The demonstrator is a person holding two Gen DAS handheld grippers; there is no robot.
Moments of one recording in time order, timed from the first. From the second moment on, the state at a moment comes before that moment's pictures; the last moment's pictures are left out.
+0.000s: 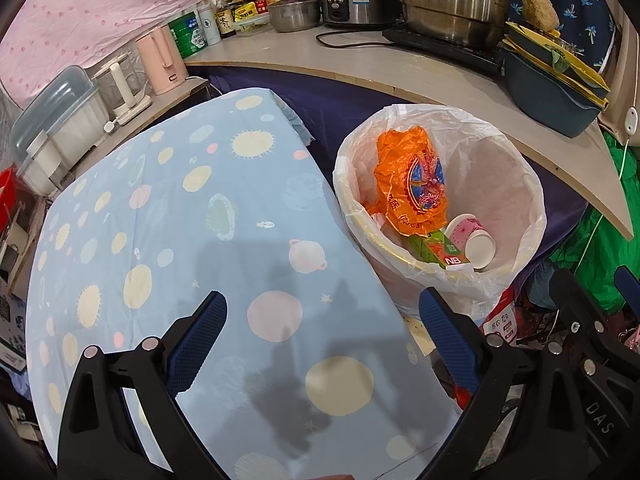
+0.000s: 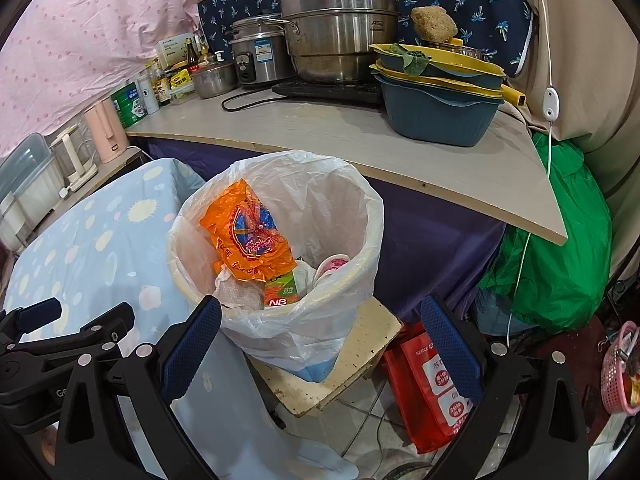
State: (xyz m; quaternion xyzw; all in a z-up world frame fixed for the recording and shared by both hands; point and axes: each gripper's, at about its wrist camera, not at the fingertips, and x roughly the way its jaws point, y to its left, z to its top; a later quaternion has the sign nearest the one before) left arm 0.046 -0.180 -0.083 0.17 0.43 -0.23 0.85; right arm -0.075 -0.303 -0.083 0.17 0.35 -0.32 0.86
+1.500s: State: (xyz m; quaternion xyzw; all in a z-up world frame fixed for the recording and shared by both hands) left arm 0.037 -0.170 -0.089 0.18 0.43 -0.23 0.85; right arm -0.085 -0.295 -0.093 0.17 0.35 -0.32 0.86
